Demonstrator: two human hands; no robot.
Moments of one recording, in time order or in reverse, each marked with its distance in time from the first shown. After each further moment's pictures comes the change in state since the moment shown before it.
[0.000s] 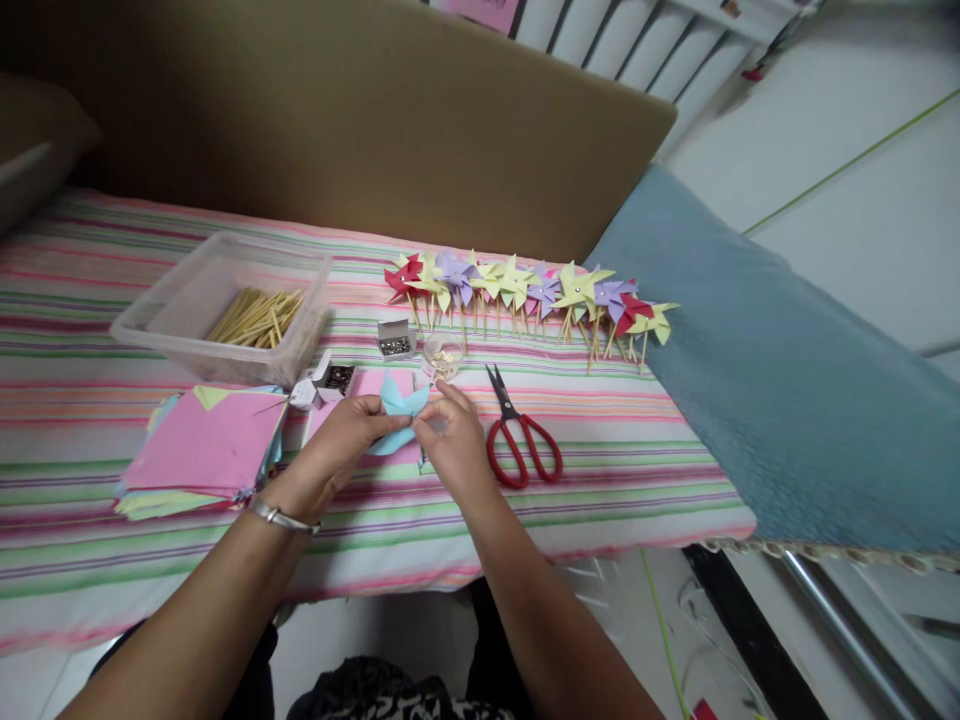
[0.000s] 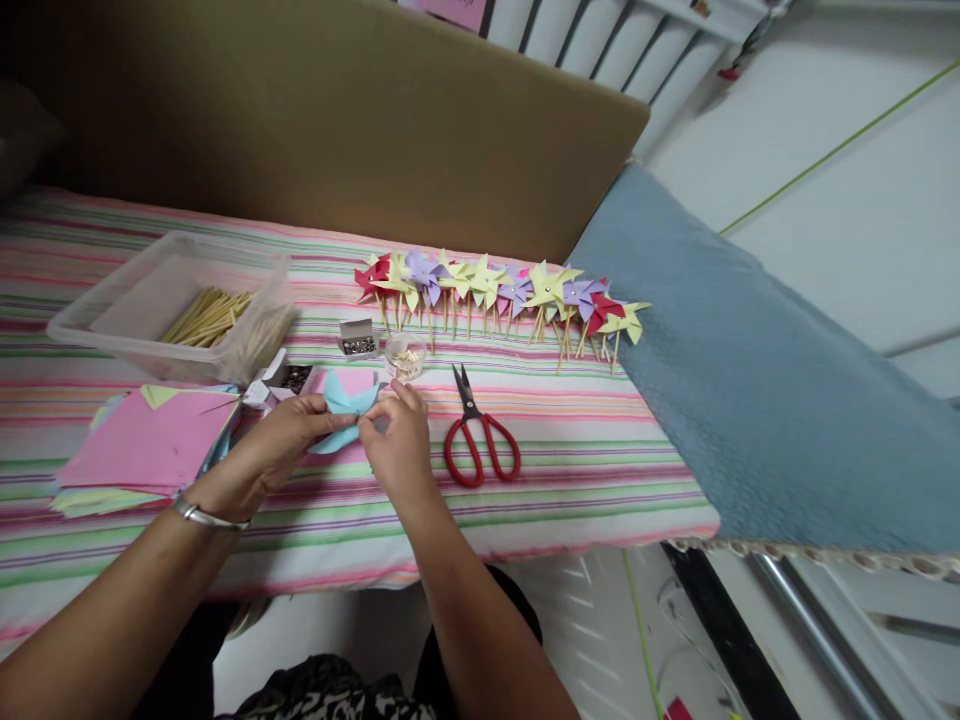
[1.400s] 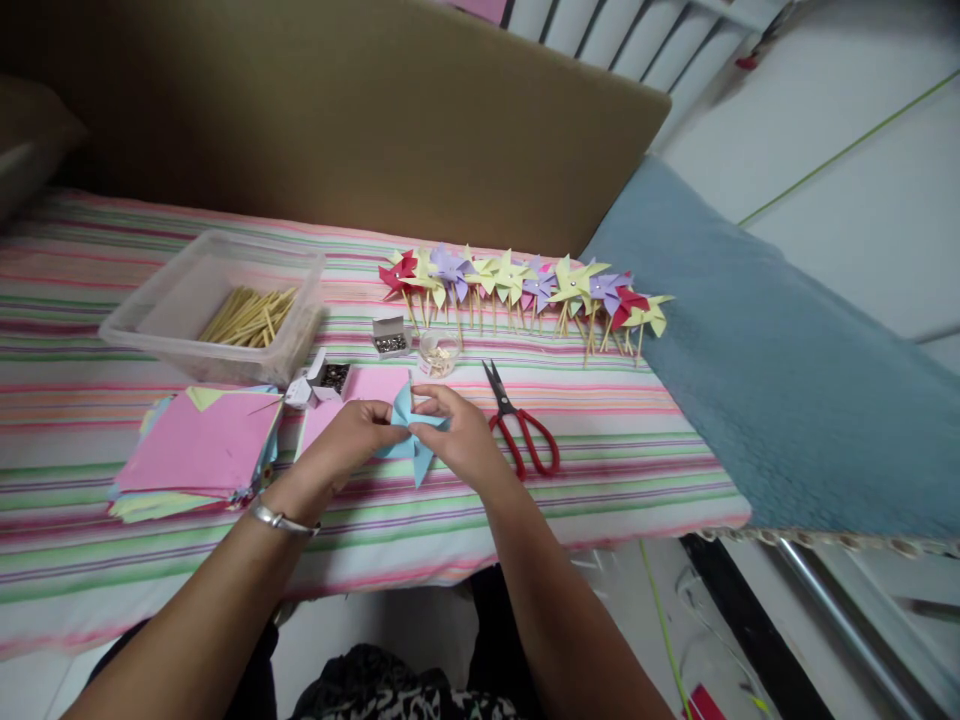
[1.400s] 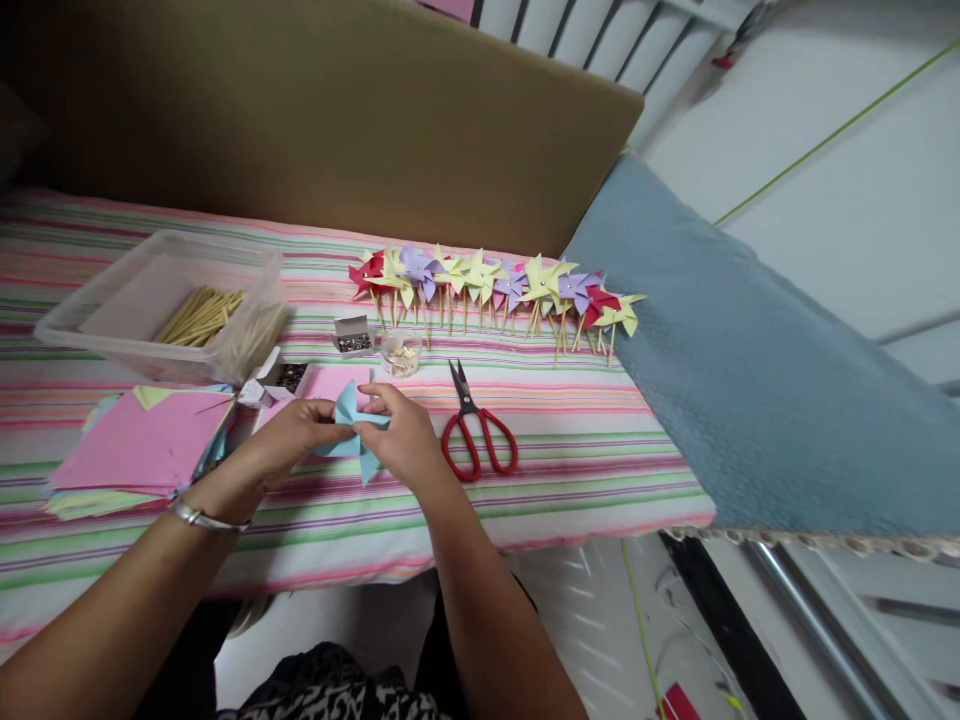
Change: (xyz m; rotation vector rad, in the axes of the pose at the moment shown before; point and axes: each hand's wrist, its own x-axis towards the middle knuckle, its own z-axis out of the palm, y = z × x) left_hand -0.005 0.006 0.006 0.173 -0.092 0.032; right_hand 0.008 0.004 -0.019 0.189 -0.261 -0.028
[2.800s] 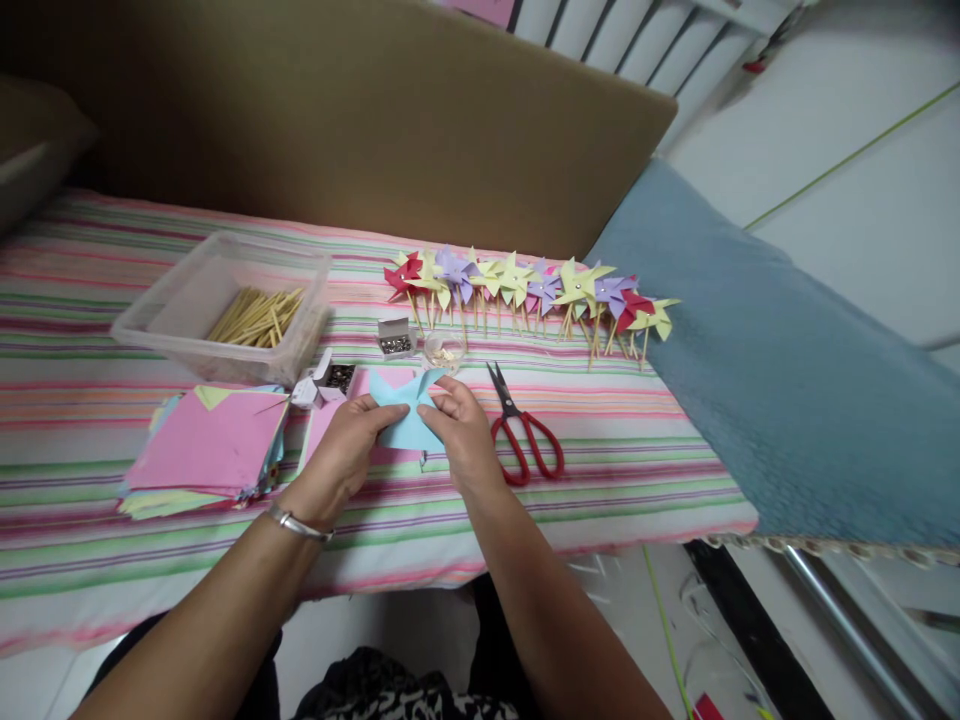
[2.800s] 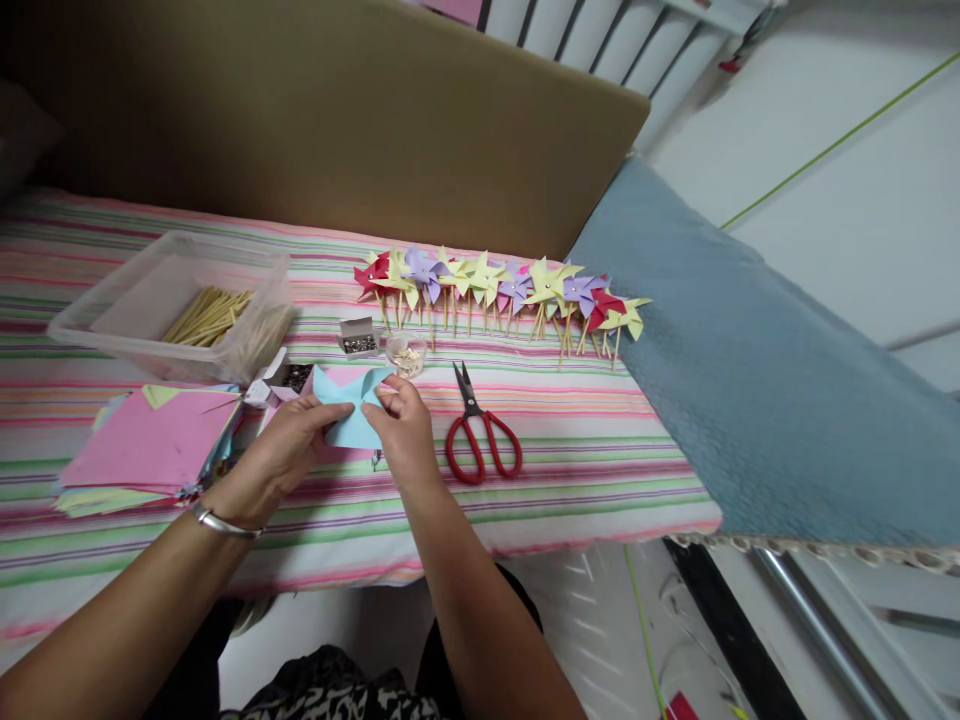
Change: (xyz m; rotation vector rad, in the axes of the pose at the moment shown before) left_hand 0.004 -0.007 0.007 -0.431 0.194 -0.015; right_hand 0.003 -0.006 0.022 0.689 0.193 0.228
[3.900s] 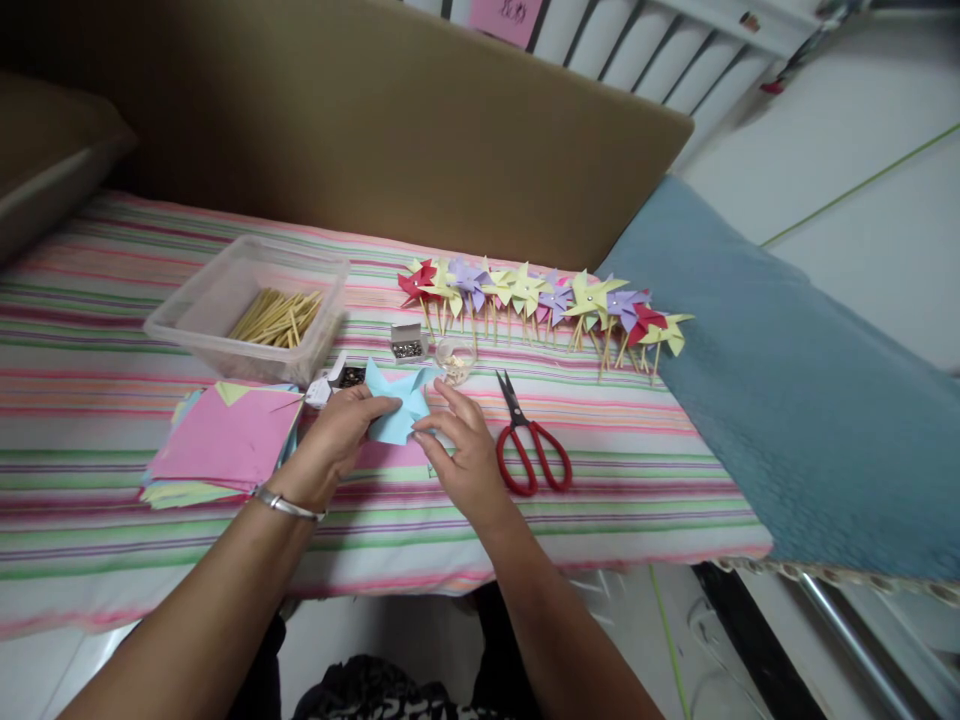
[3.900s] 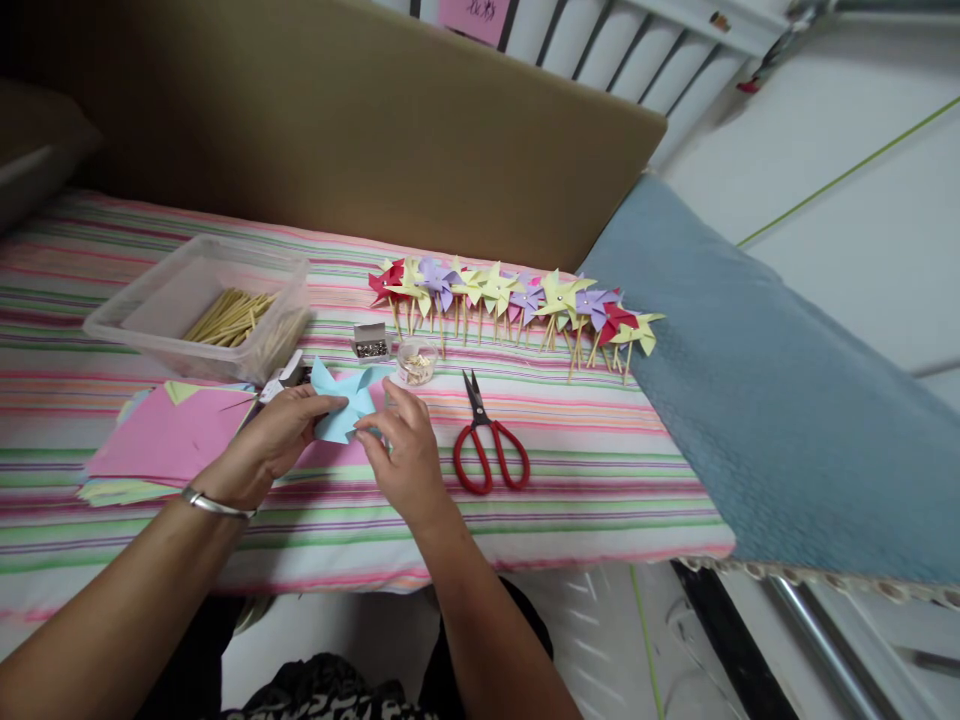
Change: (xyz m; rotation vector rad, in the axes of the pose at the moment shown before) left_hand 0.003 0.022 -0.013 0.061 0.037 0.000; right_hand -0.016 0.001 -0.015 -0.875 -0.161 -0.711
